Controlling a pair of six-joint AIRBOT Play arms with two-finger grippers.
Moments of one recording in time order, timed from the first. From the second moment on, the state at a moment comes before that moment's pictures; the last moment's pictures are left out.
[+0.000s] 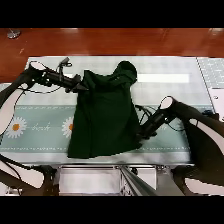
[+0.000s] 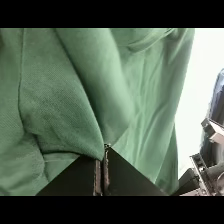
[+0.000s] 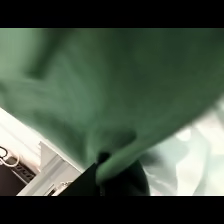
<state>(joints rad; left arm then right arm) 0.01 -1.77 1.37 0.62 -1.24 -1.18 0.29 -1.44 0.76 -0.82 1.34 1.31</state>
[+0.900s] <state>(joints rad) 0.10 -1.13 0.63 0.58 -1.17 -1.05 -0.21 -1.63 1.63 -0.97 1.36 1.44</state>
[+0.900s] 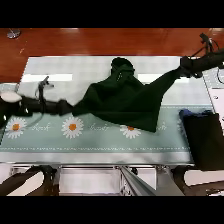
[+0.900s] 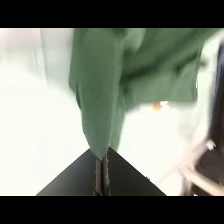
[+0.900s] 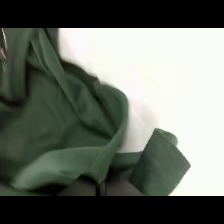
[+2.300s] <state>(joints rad) -0.12 -1.25 0.58 0.59 -1.15 -1.07 -0.21 -1.27 0.72 -1.03 1.34 1.44</state>
